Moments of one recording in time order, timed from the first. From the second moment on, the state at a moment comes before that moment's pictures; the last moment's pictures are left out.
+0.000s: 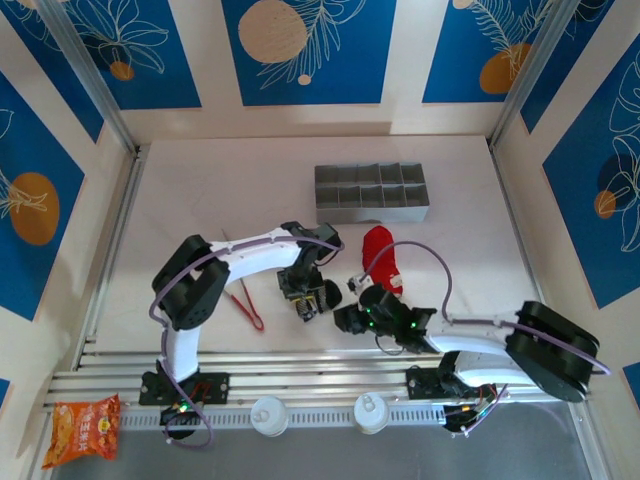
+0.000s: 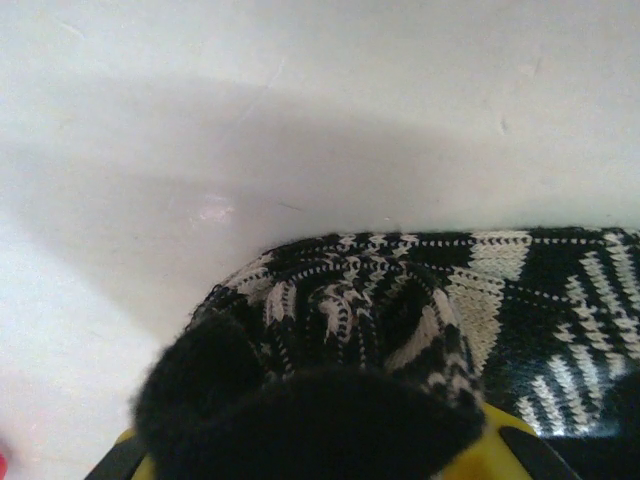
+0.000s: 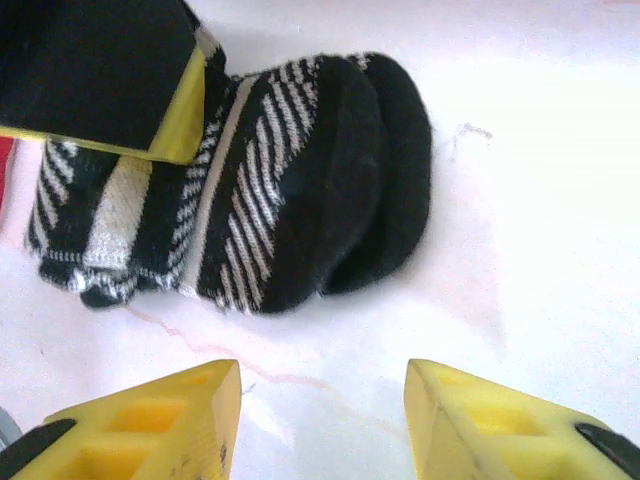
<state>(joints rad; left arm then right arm) -0.88 1.96 1.37 -1.04 0.03 -1.08 1.00 1.16 0.24 0.17 0.08 0.59</state>
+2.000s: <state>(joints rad) -0.83 2.16 1.61 -1.37 0.06 -1.09 1.16 1.54 0.75 -0.06 0.20 1.10</state>
